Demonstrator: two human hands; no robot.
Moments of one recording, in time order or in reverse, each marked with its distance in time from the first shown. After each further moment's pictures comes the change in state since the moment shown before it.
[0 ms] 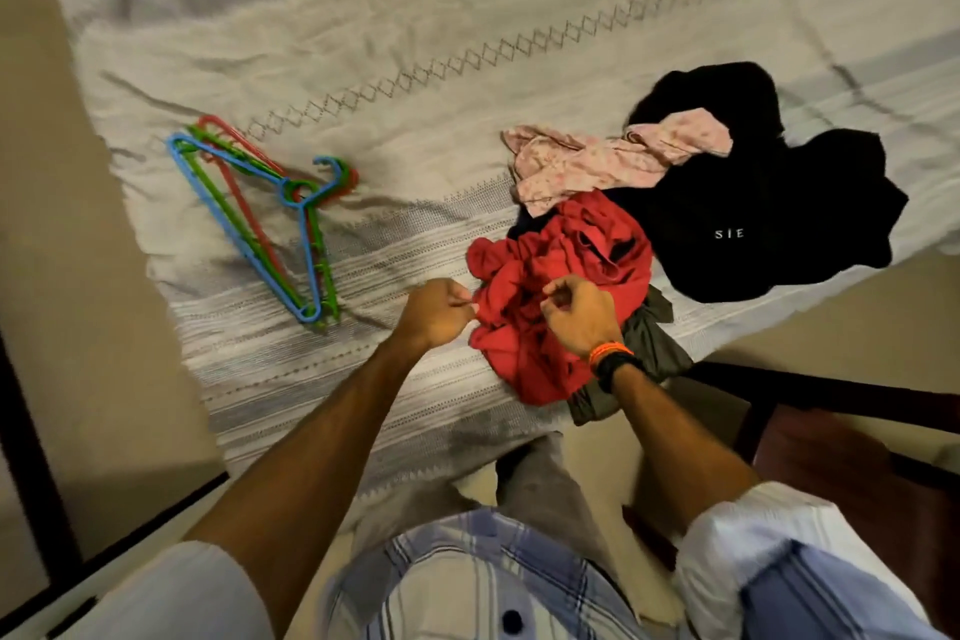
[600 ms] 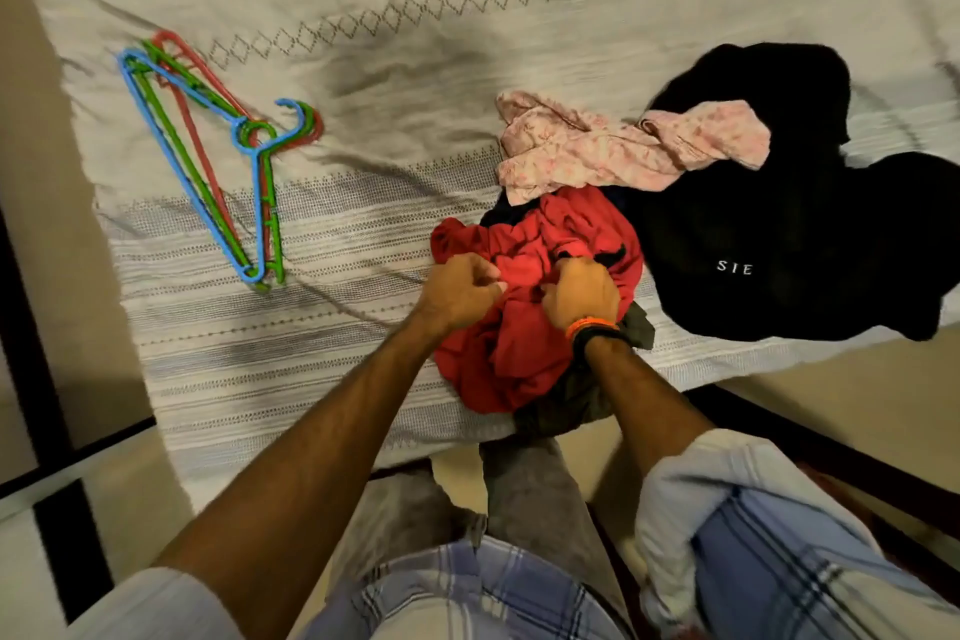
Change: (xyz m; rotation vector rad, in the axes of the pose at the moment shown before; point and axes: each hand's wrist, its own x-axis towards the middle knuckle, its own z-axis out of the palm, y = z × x) left_hand 0.054 0.070 0.085 -0.032 0.086 -0.089; right_hand 0.111 0.054 -0.024 -0.428 -0.084 -0.115
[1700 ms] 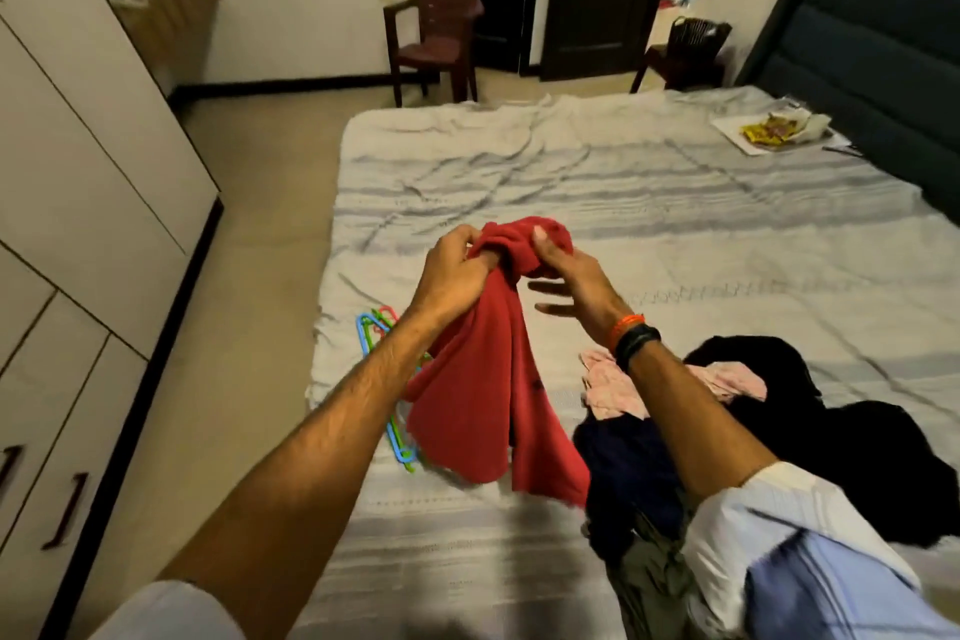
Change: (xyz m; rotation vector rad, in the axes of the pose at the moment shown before) left_hand -0.206 0.049 -0.301 -0.361 0.601 0.641; right_hand -0.185 -0.271 -0.200 1.020 -0.063 -0.512
